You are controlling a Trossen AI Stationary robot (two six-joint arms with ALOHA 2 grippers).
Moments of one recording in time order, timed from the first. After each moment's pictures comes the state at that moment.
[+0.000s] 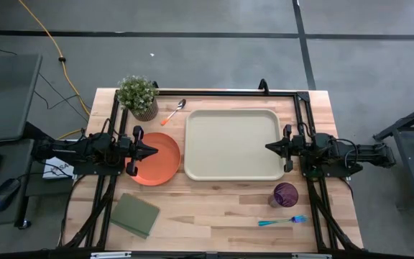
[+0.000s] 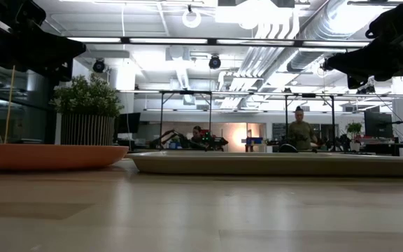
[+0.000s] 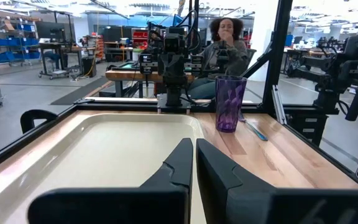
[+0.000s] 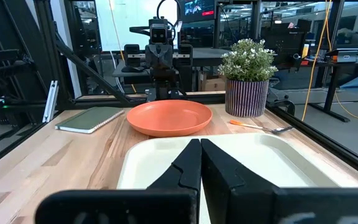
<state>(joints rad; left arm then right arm) 0.05 0.00 0.01 0.02 -0.04 -0.02 -0.02 0.01 0.01 0.03 0.06 0.00</state>
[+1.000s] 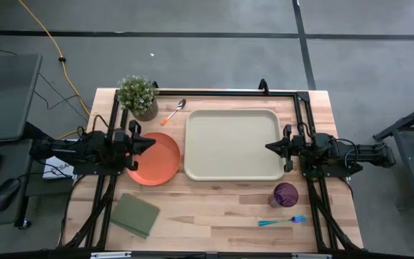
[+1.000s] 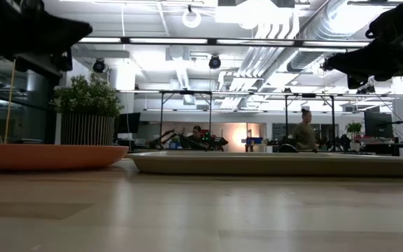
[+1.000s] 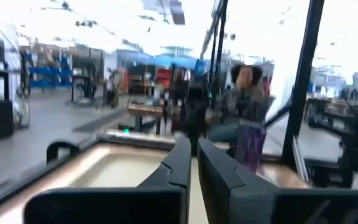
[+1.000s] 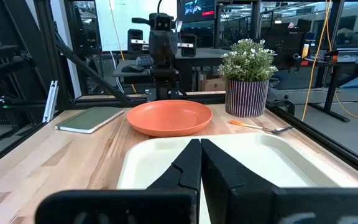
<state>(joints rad) 0.05 0.07 0.02 0.25 -0.15 -0.06 -0.02 0.01 0.01 0.03 0.06 0.00</state>
